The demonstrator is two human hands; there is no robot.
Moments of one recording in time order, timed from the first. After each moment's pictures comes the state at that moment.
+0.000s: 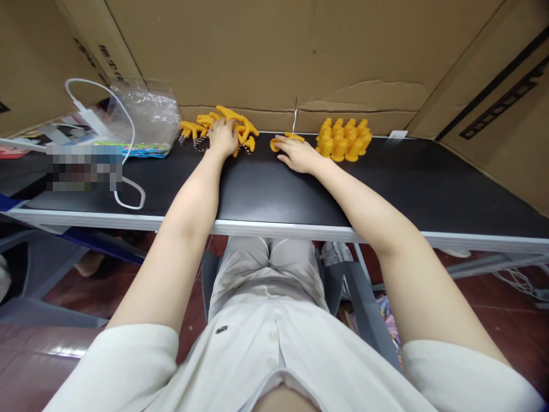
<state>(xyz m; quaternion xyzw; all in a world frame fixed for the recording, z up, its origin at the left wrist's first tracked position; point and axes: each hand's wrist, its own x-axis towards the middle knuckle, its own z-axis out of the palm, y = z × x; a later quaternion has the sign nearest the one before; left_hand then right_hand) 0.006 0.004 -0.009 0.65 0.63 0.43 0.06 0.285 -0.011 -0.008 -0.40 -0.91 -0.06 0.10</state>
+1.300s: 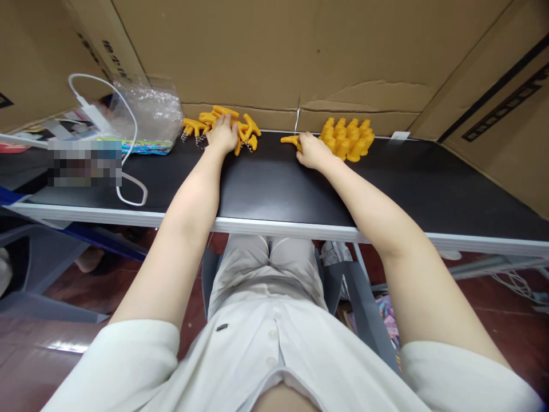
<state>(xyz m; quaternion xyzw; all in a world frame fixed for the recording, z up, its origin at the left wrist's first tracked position) -0.005 -0.002 0.000 0.65 0.70 0.29 0.07 0.297 -0.020 0.001 -0.55 -0.83 -0.05 0.11</state>
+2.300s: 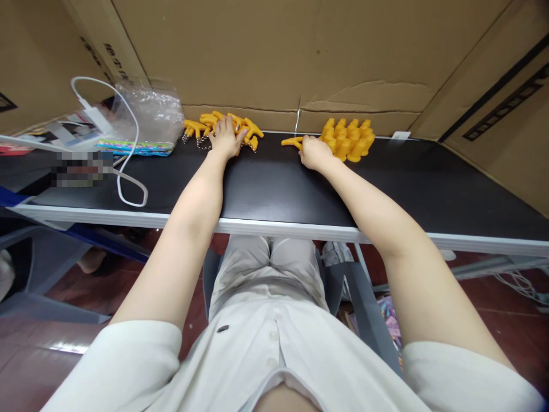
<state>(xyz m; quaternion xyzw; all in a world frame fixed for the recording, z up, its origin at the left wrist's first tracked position) -0.009 0.014 -0.027 0.65 0.68 0.32 0.02 0.294 -0.017 -0.005 -0.58 -0.80 -0.07 0.12</state>
